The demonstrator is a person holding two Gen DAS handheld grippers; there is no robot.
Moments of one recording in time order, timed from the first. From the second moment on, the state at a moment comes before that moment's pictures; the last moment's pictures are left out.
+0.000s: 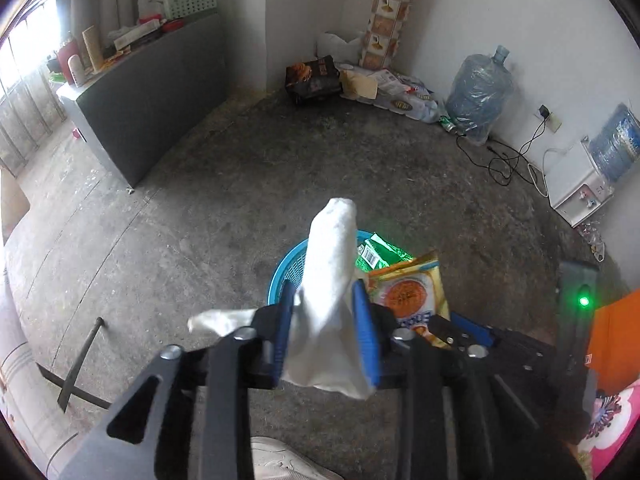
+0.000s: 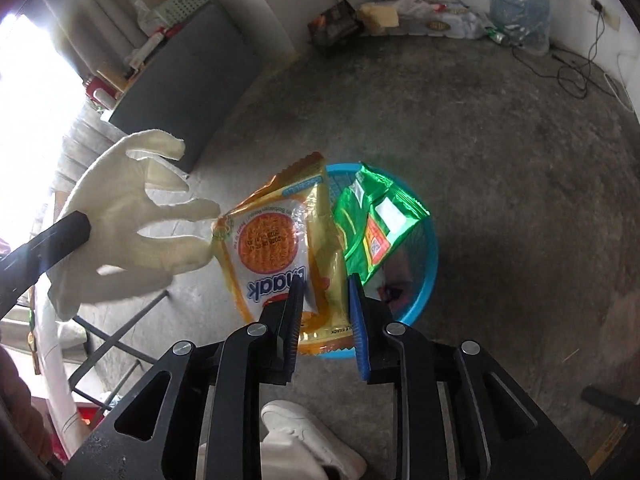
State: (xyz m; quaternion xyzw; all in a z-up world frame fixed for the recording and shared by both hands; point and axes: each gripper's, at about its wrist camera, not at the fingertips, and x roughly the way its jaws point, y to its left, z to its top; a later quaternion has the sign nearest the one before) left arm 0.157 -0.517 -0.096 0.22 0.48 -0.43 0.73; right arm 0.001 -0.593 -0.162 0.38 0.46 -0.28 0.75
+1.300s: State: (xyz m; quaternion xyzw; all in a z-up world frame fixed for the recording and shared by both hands) left arm 0.031 -0.076 0.036 0.07 0.39 -0.12 0.91; right arm -0.067 -0.288 0.037 0.07 0.36 -0.17 0.91
